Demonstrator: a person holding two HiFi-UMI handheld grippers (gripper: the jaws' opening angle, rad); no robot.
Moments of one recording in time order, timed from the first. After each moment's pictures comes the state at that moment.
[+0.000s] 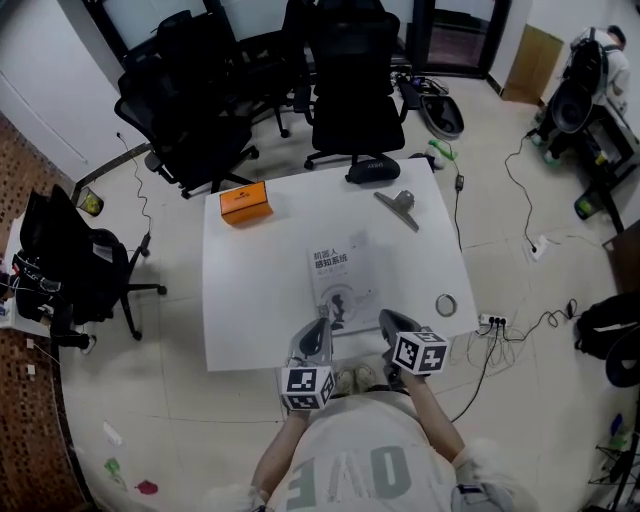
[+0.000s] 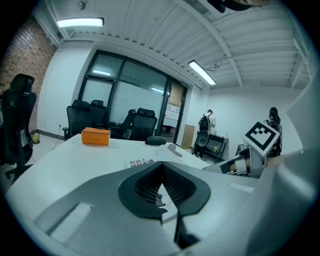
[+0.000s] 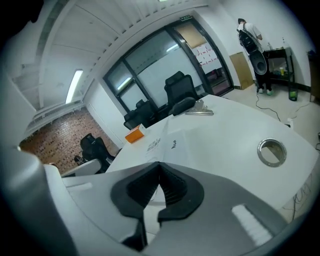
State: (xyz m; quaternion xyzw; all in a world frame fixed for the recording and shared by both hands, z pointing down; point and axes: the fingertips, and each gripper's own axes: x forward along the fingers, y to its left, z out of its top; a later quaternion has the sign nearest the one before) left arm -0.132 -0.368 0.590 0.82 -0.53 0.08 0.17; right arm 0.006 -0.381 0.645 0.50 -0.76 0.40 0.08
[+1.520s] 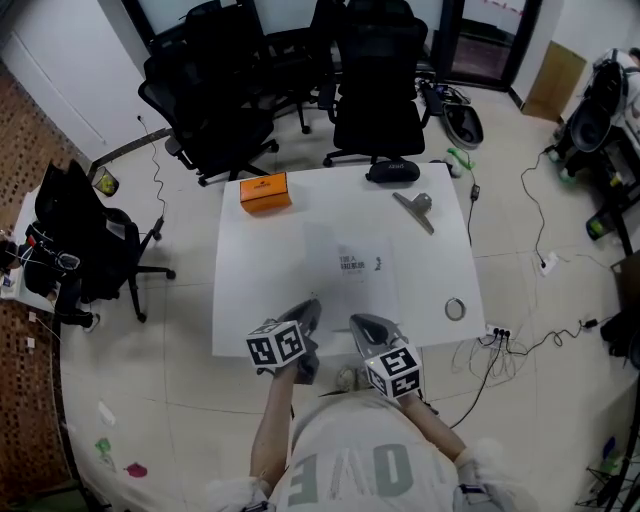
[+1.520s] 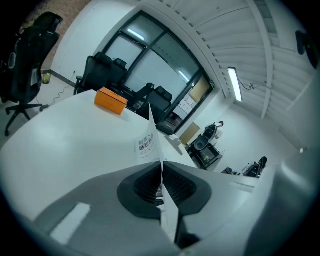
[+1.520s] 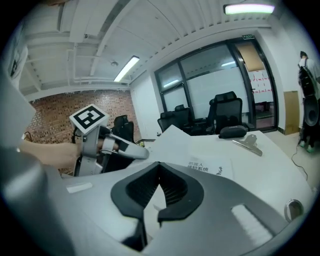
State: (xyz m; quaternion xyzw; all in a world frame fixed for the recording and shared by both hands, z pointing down) left arm -0.186 -0.398 0.596 0.77 -0.49 0.04 0.41; right arm -0.099 -0.354 0.582 0.38 -0.90 0.19 0.13
